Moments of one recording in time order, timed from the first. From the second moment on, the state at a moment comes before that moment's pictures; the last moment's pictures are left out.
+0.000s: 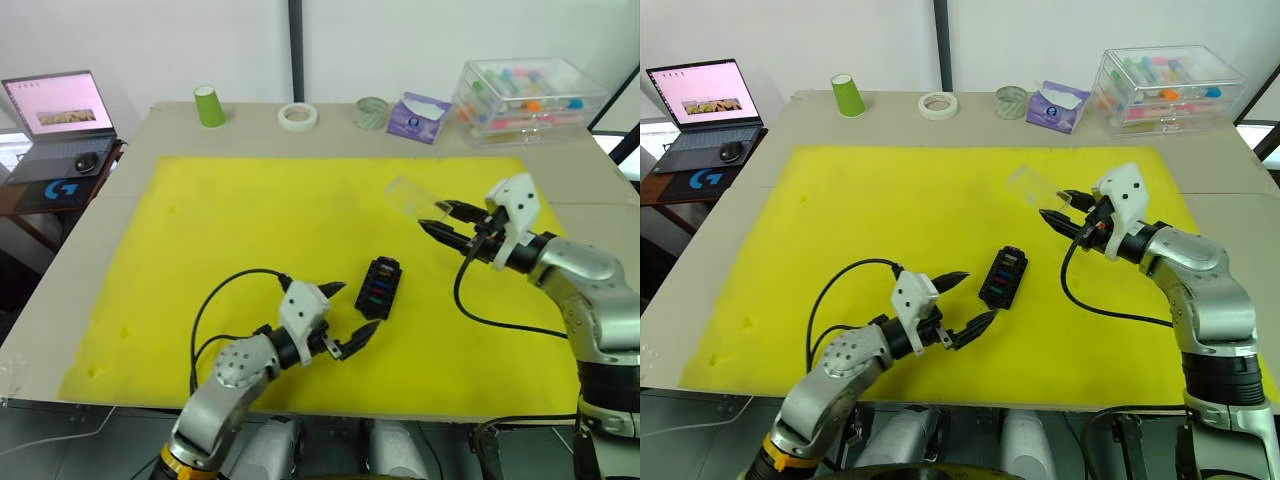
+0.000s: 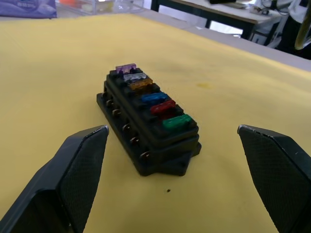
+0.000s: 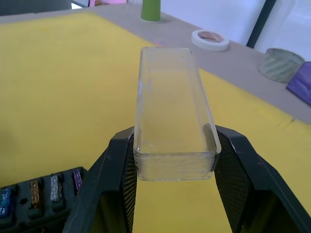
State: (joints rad) left arm 0.04 0.18 -0.41 -0.47 -0.20 0.38 -0.46; right arm -0.33 -0.71 -0.22 -0.24 0.43 0.54 0.76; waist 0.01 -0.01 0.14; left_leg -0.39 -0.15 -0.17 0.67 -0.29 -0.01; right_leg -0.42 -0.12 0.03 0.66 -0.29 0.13
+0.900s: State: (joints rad) left arm 0.14 0.08 -0.60 -0.48 0.05 0.44 -0.08; right arm -0.30 -0.81 -0.33 -0.44 0.59 0.78 0.70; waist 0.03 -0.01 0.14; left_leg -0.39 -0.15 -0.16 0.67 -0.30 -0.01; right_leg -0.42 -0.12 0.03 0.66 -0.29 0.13
